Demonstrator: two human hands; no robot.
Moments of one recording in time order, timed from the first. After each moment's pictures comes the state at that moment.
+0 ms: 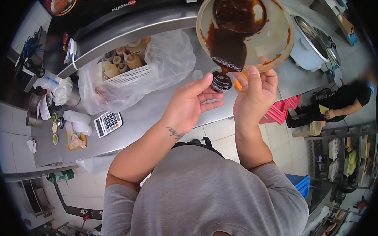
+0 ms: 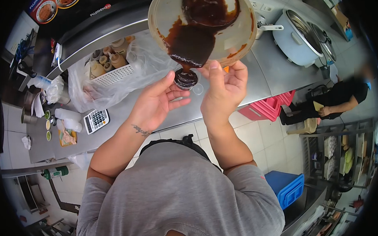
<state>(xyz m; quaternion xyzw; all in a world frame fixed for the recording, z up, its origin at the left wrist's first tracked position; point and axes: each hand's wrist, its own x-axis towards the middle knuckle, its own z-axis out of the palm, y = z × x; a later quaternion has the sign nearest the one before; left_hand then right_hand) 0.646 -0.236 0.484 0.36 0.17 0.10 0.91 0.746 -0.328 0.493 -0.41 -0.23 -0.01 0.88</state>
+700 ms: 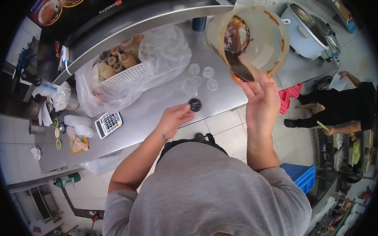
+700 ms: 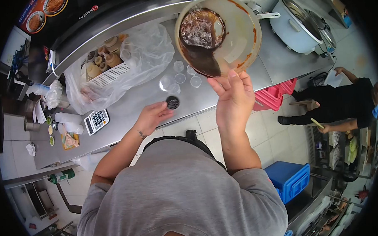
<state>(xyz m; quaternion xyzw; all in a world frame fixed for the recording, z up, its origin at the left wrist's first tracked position) 0.608 -0.221 0.327 0.41 0.30 0.04 0.86 0.755 -0.385 0.478 -0.41 -0.10 0.14 0.90</state>
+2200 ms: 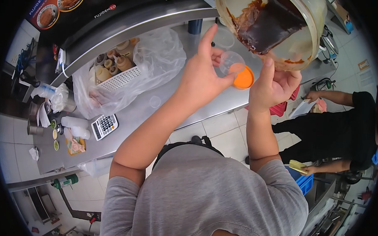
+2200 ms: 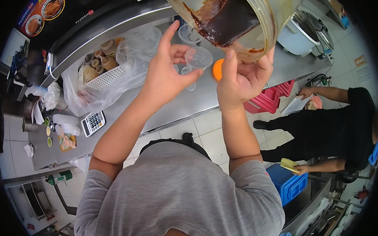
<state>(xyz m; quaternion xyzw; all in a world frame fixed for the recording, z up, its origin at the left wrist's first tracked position) 0.715 -0.252 0.492 0.79 0.07 0.32 0.52 0.813 -0.359 0.484 -0.43 -0.37 -0.32 0.75</state>
